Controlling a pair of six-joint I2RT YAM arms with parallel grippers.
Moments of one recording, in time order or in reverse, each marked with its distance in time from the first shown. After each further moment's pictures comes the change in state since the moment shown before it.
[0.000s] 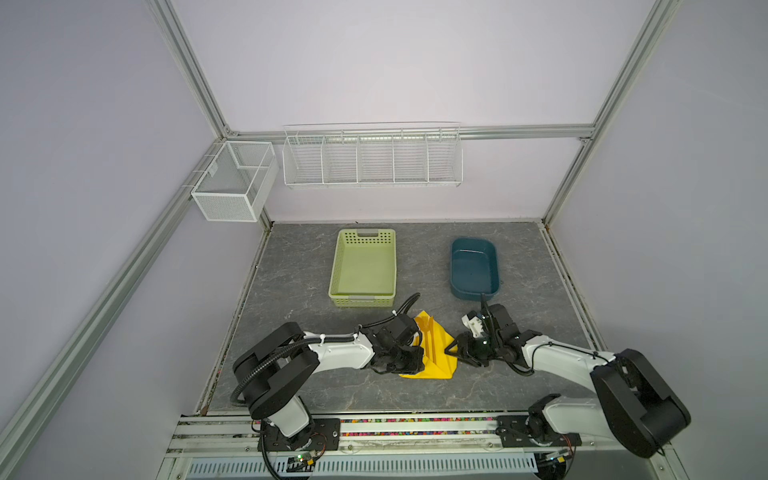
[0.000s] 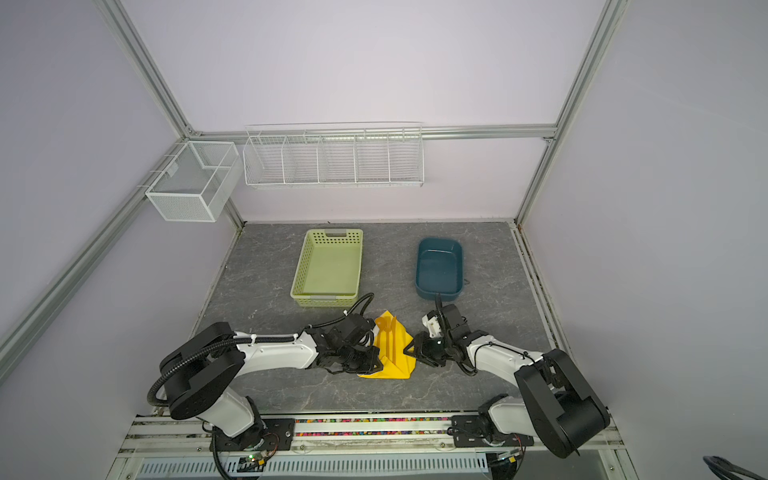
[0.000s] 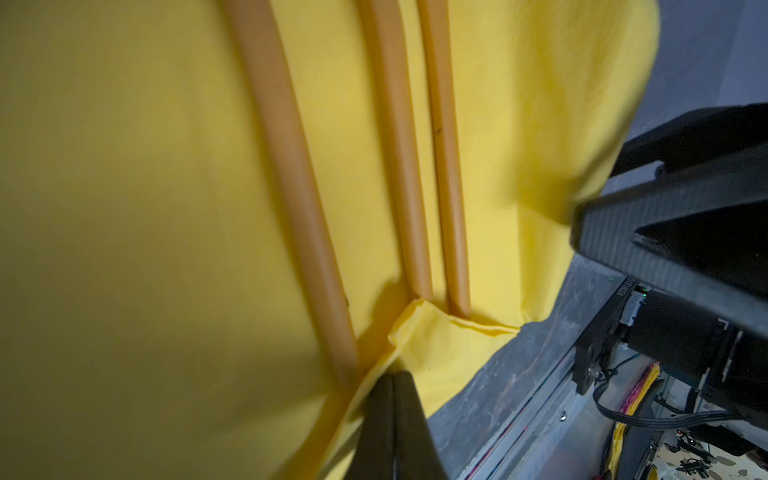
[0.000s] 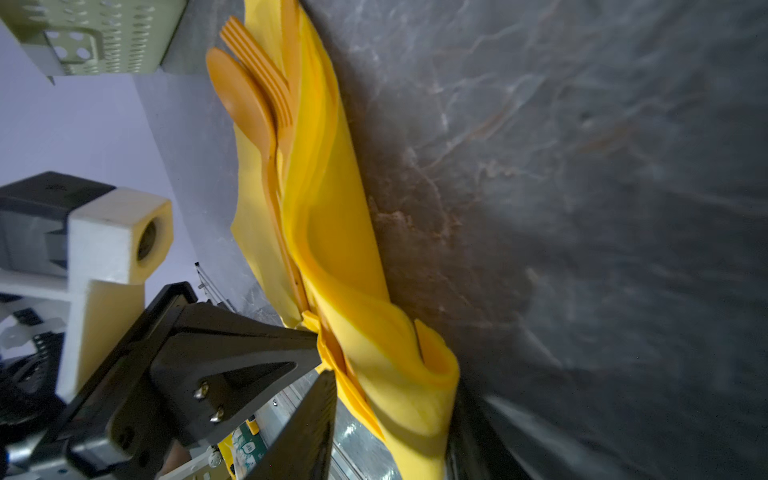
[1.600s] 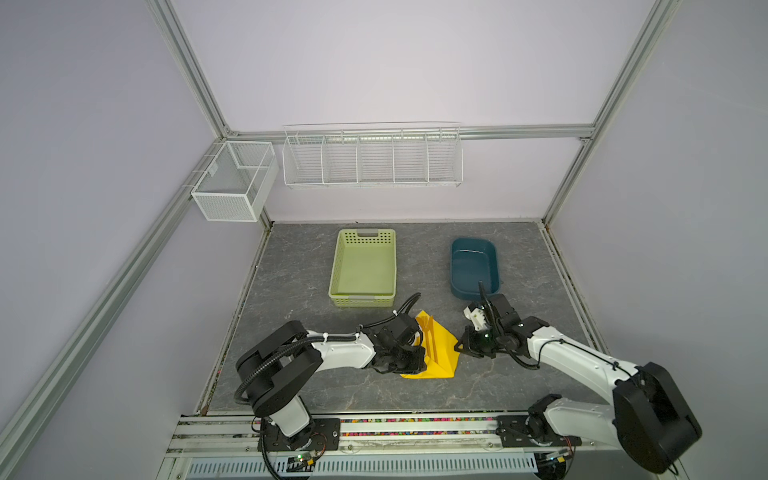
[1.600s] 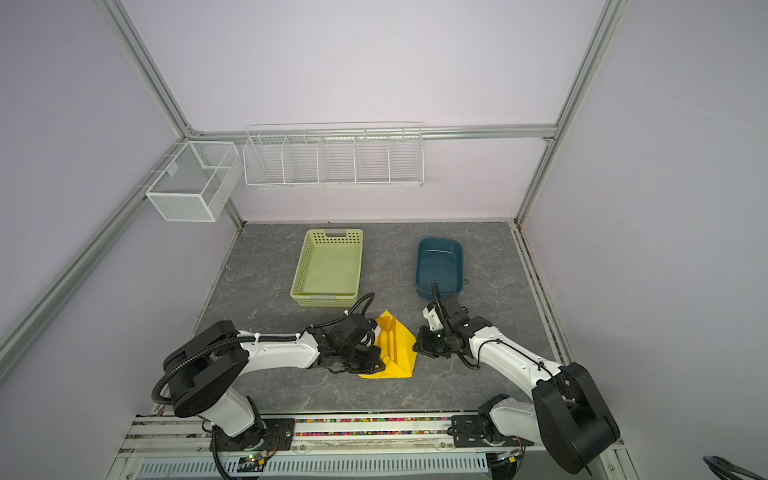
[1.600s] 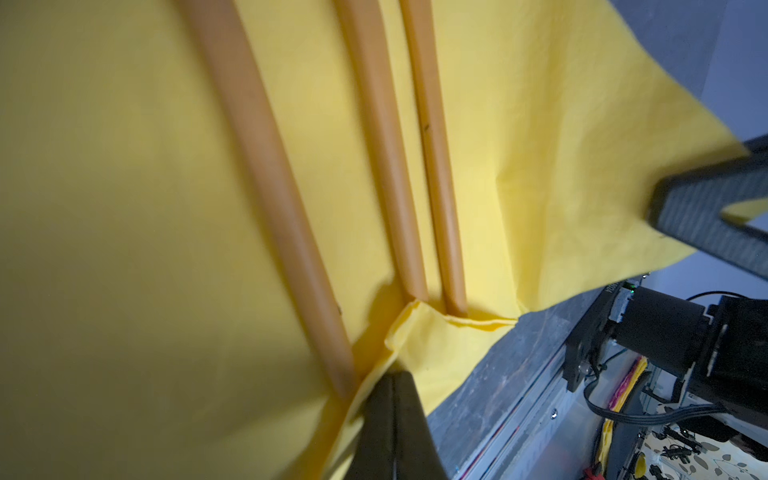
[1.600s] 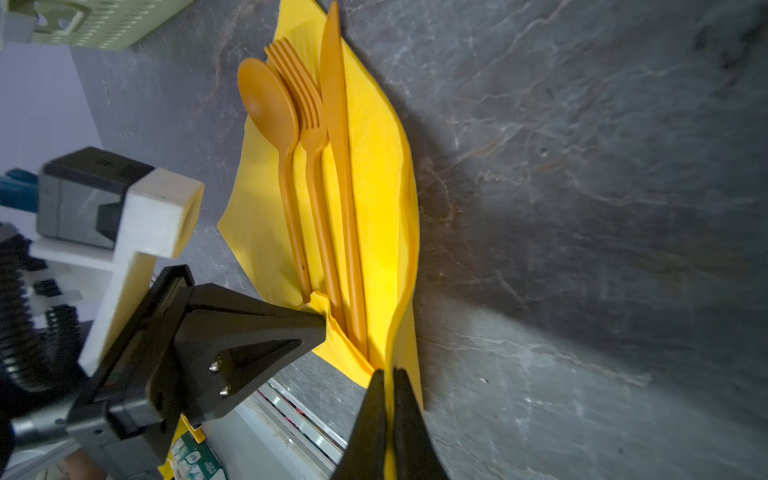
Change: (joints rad) left arm 0.000 0.021 0.001 0.036 0.027 -0.003; right arm 0.034 -0.081 0.195 -0.387 0.165 -0.156
